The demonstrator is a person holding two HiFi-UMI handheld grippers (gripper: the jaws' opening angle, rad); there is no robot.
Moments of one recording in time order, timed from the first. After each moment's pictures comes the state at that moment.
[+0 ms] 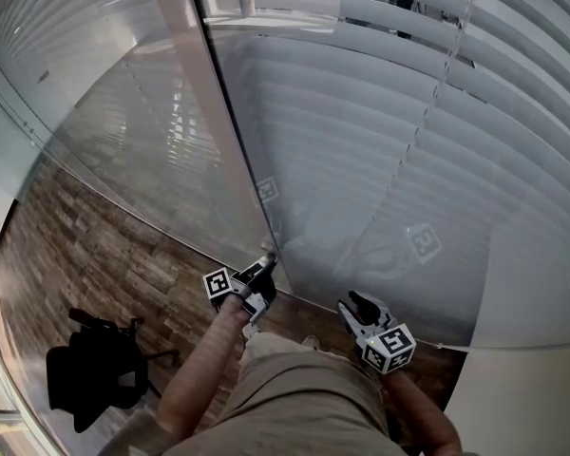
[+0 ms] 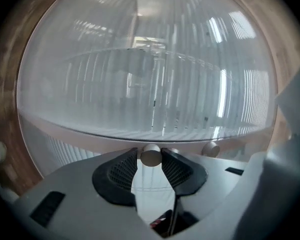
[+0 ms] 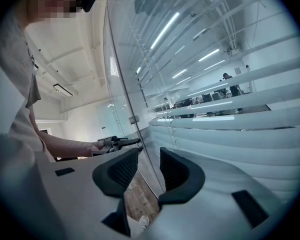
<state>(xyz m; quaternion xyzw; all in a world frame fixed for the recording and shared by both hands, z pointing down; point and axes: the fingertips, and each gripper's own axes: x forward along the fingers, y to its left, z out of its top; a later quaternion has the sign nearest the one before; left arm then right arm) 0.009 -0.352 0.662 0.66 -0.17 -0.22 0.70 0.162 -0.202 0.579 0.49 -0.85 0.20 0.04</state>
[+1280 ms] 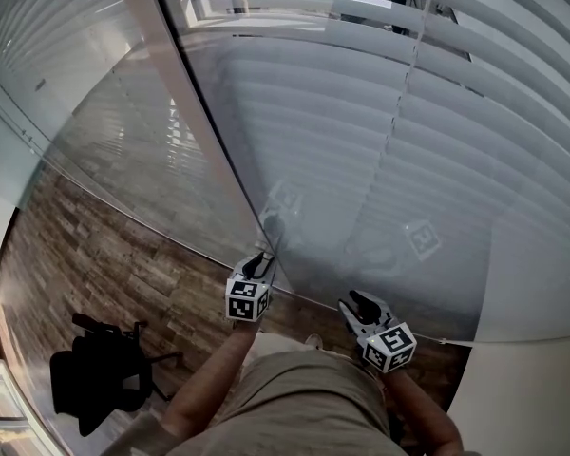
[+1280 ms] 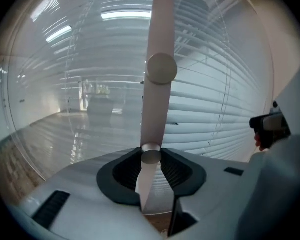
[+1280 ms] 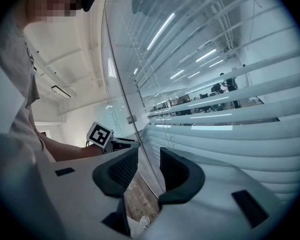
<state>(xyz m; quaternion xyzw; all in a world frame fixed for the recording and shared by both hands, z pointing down) 0.014 -0.345 0.656 0.87 -0.40 0.22 0.16 0.171 -0.193 0.583 0.50 -0.84 0.20 0.03</state>
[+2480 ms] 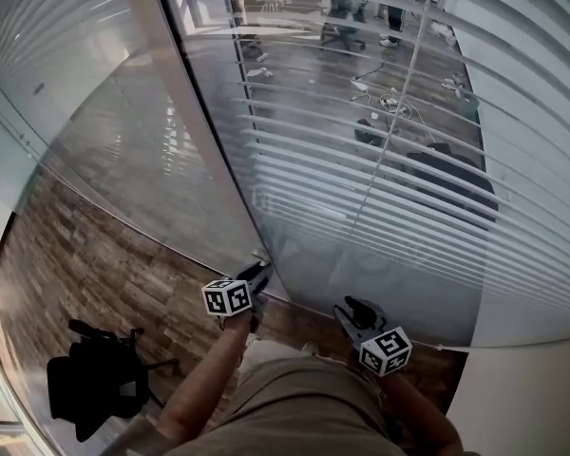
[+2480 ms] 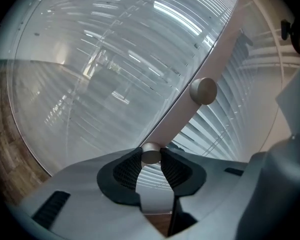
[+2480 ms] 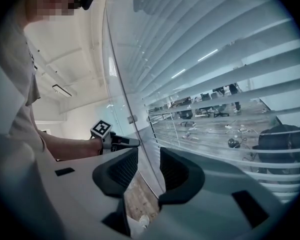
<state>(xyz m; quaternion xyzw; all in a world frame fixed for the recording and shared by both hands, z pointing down) 0.011 -0.343 0.660 0.85 -0.34 0.10 0.38 0.166 -0.193 0.581 0.50 -0.84 0.20 0.04</state>
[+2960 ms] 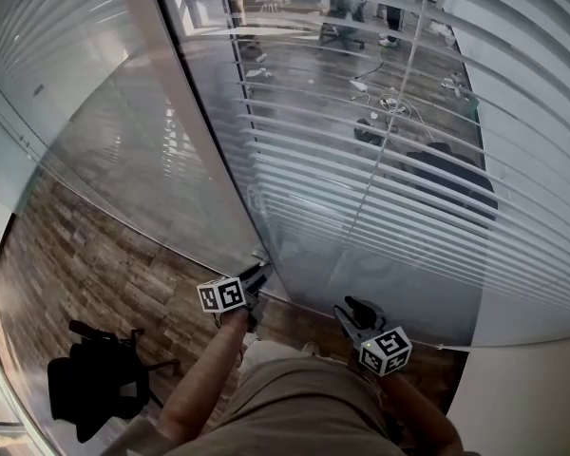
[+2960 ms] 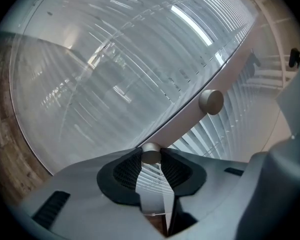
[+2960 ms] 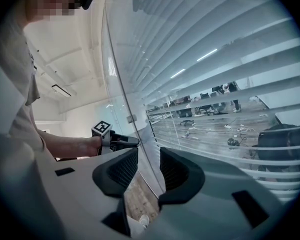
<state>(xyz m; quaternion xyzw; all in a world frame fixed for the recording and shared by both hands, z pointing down) 0.011 -0.347 0.655 0.83 -0.31 0.05 0.45 0.168 -0.197 0.580 0.50 -0.84 0.20 0.04</state>
